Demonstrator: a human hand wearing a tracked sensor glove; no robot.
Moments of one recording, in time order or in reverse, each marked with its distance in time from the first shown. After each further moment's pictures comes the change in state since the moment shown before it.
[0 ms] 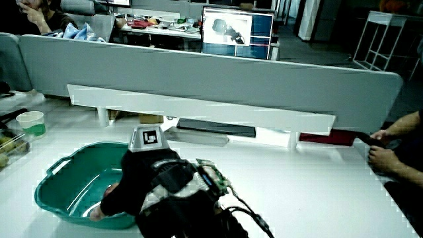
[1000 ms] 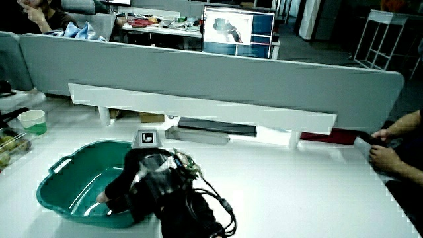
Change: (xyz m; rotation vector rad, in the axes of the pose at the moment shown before) arm 0.010 0.088 -0.009 -0.065 0.107 -0.024
